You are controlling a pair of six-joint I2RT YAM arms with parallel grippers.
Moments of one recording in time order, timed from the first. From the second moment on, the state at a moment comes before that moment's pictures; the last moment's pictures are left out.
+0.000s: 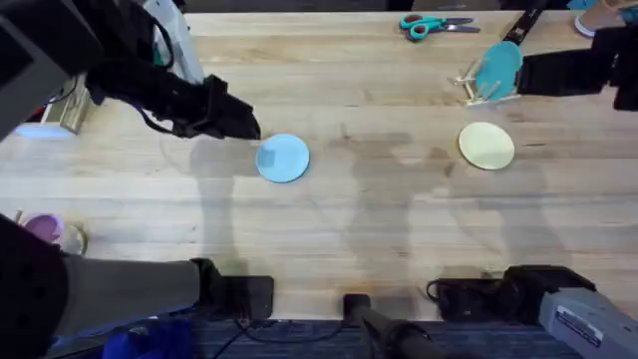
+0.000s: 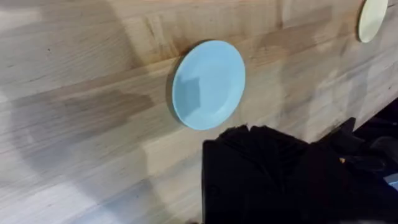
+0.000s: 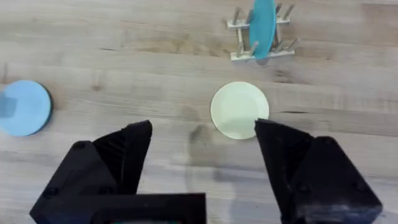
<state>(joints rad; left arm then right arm) 0.20 1.53 1.13 -1.17 0.65 0.24 -0.01 0.97 1.30 -1.17 -0.06 -0.04</state>
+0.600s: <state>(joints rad) 0.20 1.54 1.01 -1.03 0.67 0.24 -0.01 0.97 1.30 -1.17 -0.06 -0.04</state>
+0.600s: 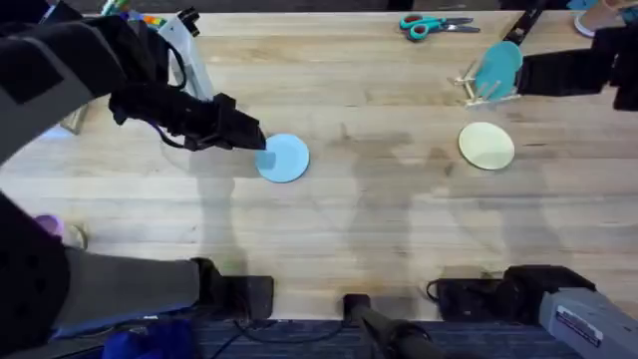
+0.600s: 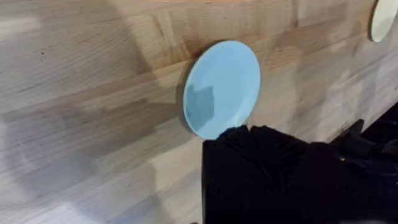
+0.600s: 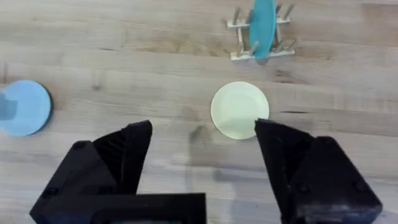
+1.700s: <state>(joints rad) 0.27 1.62 1.01 -1.00 0.67 0.24 -0.01 0.97 1.30 -1.17 -0.06 -0.04</state>
